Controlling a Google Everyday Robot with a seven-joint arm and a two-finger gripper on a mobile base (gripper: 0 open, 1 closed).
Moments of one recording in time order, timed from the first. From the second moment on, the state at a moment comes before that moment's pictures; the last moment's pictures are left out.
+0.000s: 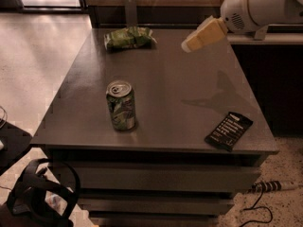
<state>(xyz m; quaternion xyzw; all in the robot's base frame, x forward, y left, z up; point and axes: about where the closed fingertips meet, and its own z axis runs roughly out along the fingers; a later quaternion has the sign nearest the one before) 0.638 -0.148 1.006 -0.42 0.76 0.01 0.50</state>
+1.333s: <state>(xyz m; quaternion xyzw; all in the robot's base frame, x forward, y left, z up) 0.769 -0.061 0.972 -0.47 0.74 -0.01 0.48</state>
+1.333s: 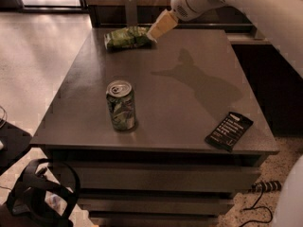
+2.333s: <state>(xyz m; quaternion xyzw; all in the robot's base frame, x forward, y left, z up) 0.851 0.014 0.917 -0.46 0.74 0.06 0.48</state>
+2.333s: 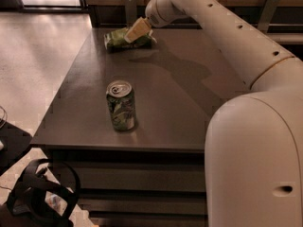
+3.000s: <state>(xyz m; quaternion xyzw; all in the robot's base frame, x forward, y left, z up) 0.870 0.032 0.867 -0.44 0.76 0.12 0.47</state>
